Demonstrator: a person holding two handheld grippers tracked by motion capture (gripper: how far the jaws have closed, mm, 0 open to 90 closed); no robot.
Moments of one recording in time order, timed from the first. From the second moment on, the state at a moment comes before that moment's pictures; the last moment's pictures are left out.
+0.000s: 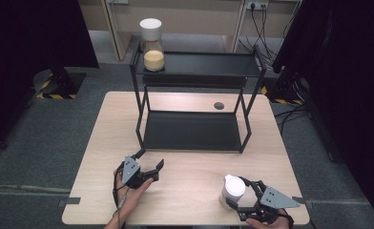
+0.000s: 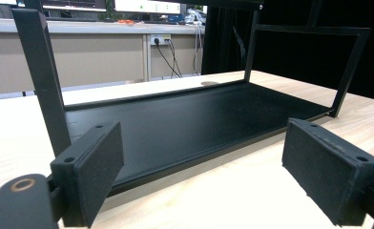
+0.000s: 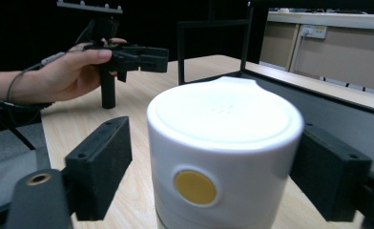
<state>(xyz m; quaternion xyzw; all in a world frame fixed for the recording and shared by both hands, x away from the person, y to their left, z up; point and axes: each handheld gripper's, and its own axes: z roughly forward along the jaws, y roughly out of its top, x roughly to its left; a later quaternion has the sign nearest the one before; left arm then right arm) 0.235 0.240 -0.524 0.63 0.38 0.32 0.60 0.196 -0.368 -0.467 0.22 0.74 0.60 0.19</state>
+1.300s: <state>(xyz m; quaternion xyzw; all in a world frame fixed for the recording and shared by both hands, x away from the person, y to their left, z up) 0.235 0.240 -0.524 0.63 0.38 0.32 0.60 0.187 -0.347 -0.436 0.27 0.70 0.61 0.25</state>
